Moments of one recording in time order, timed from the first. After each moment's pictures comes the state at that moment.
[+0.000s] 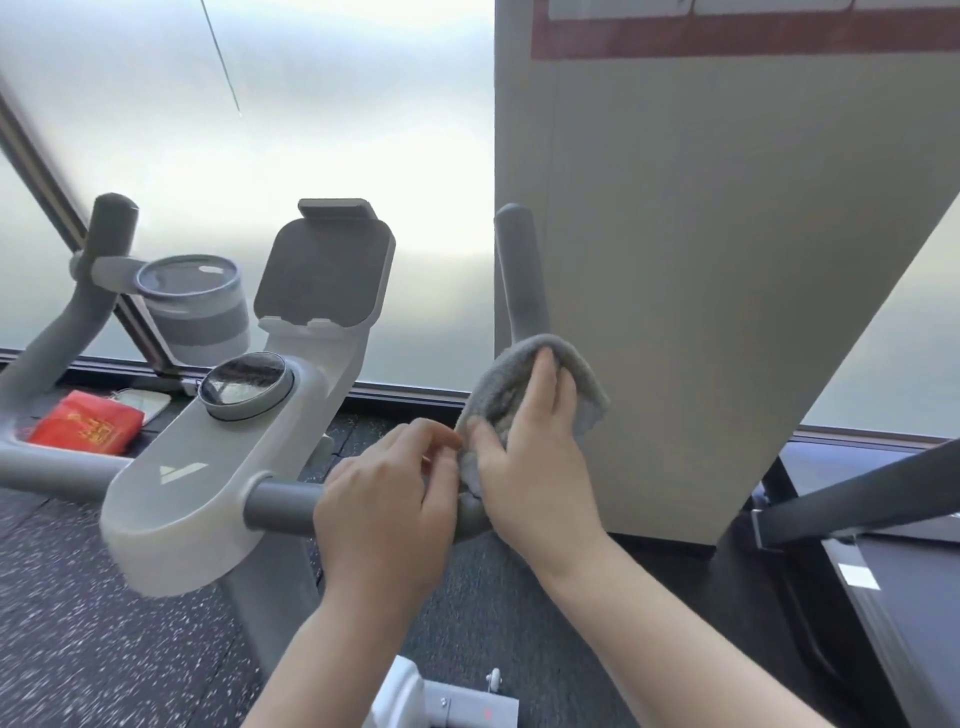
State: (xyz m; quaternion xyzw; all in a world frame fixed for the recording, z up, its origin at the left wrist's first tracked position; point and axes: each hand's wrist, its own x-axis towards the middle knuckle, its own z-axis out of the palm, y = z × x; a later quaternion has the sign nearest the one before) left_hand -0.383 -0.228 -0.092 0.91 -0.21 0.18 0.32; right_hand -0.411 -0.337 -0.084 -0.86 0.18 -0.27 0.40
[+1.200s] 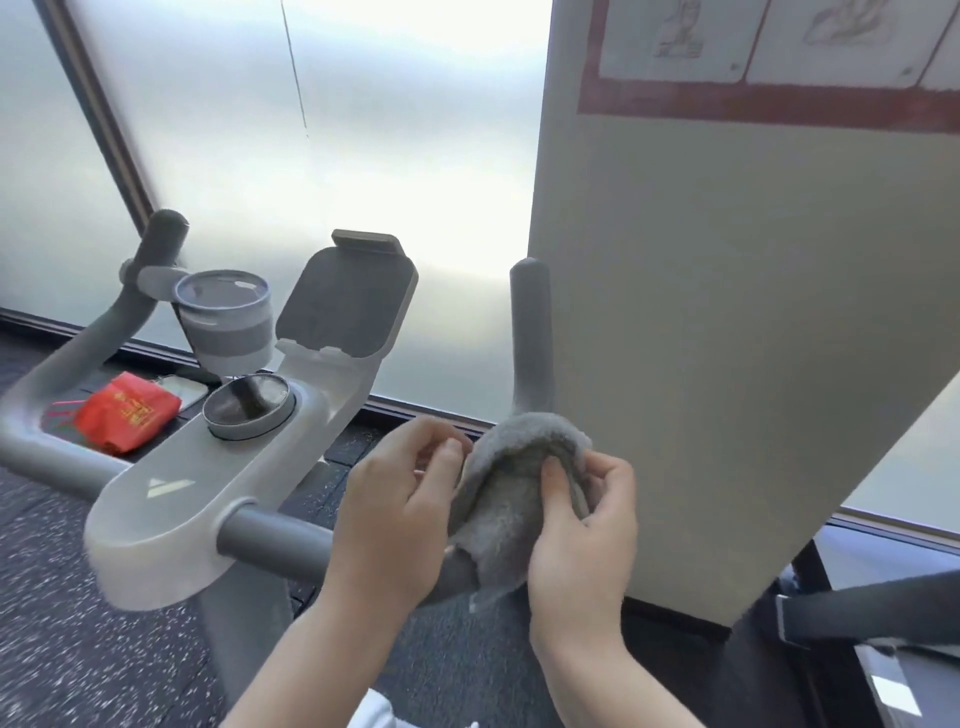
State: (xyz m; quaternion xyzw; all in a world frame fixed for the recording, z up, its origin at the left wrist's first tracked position) left_hand -0.374 -0.262 -0.068 0.82 -0.17 0.11 0.54; right_hand -0.420 -0.367 -0.096 -0.59 0.23 -0.40 0.67
